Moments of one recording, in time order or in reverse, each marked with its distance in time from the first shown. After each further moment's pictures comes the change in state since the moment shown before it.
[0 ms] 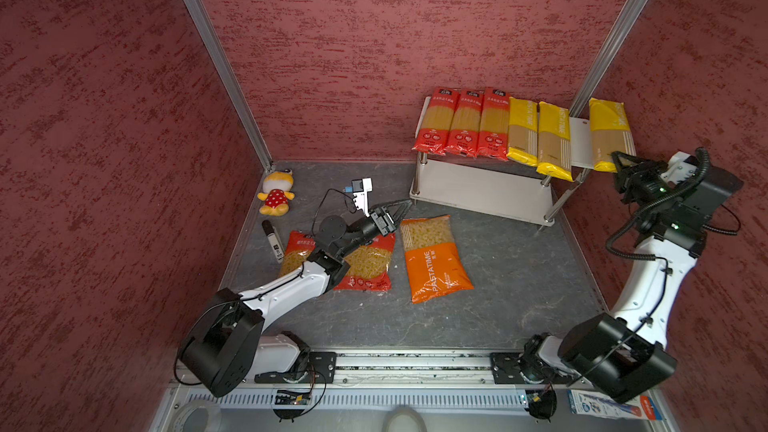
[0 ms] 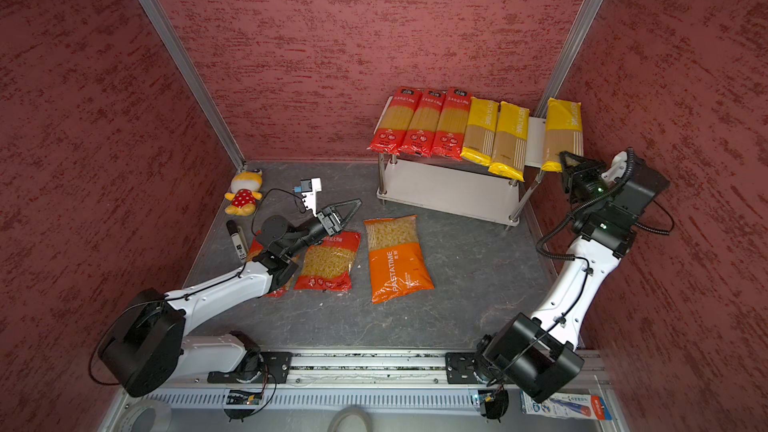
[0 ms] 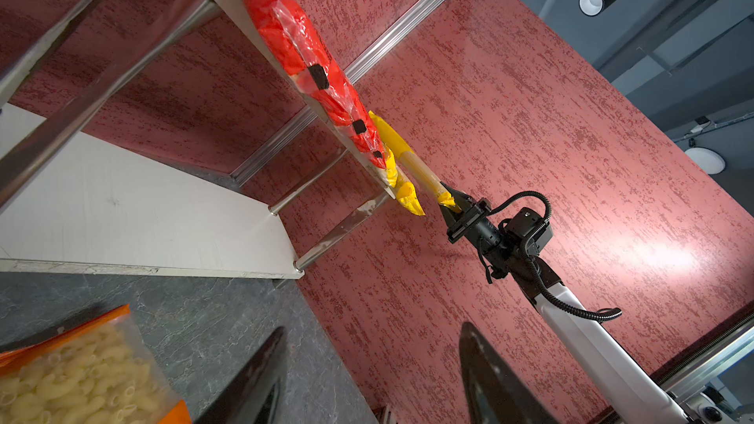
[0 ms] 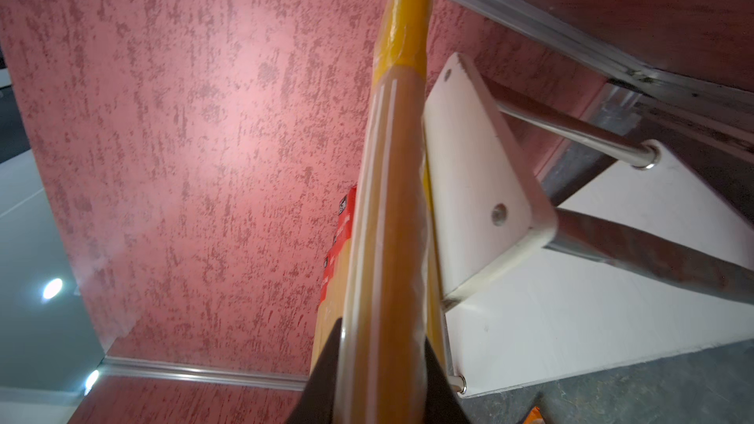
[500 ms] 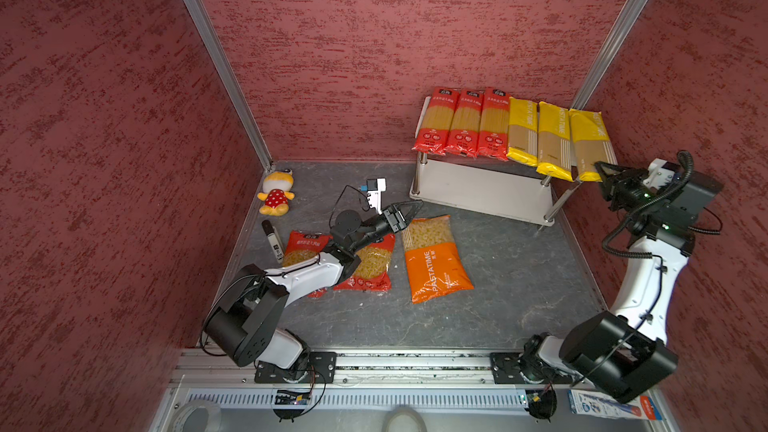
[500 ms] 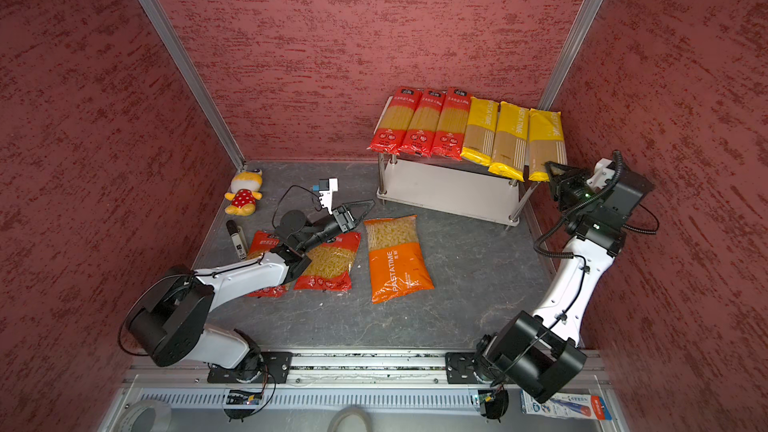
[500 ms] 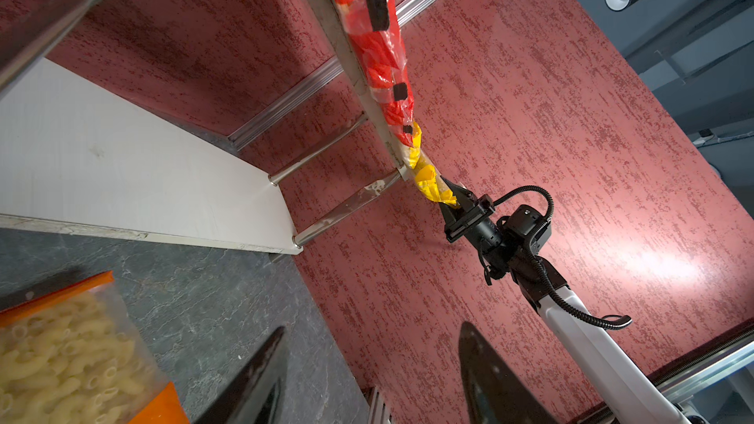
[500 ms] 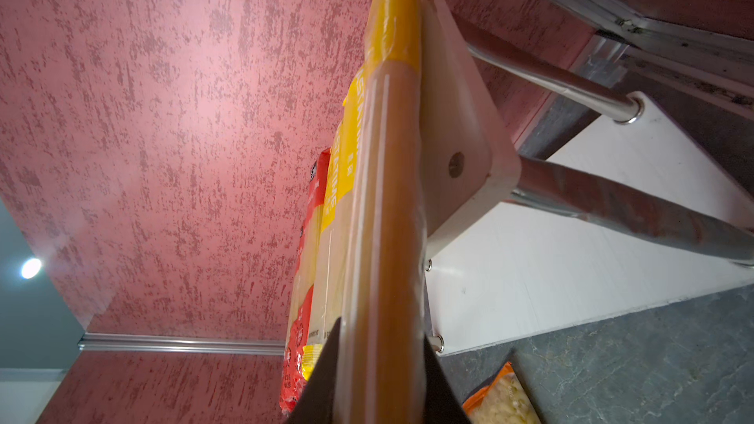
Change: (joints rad) left arm -0.034 0.157 0.062 0.057 0.025 -0.069; right arm 0.054 0.006 -0.063 -0.037 -0.050 -0.108
